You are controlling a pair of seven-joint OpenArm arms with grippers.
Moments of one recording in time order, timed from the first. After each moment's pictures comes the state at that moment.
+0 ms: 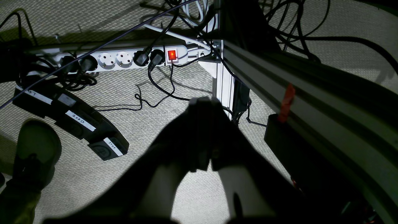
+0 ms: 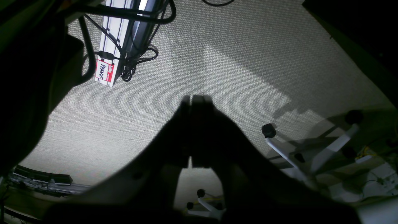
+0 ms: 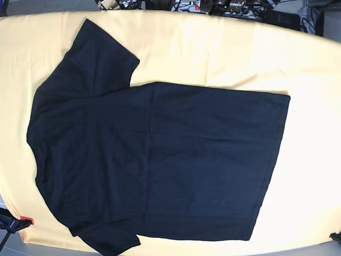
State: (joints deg) left arm 7.4 -5.2 15.6 17.8 -16.9 -14.9 2.8; right arm -5.7 0.8 -15.3 22.5 -13.5 2.0 -24.9
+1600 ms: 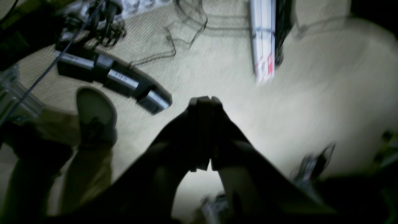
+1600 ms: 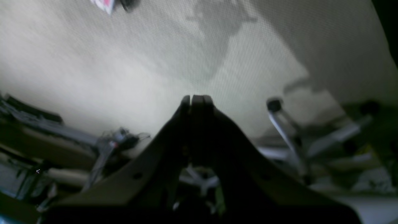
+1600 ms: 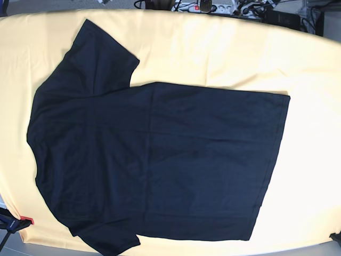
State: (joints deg) left arm 20.4 -20.0 24.0 37.0 -14.7 -22.0 17.5; right arm -23.2 16.0 -15.3 43.1 -9.9 19.5 -31.4
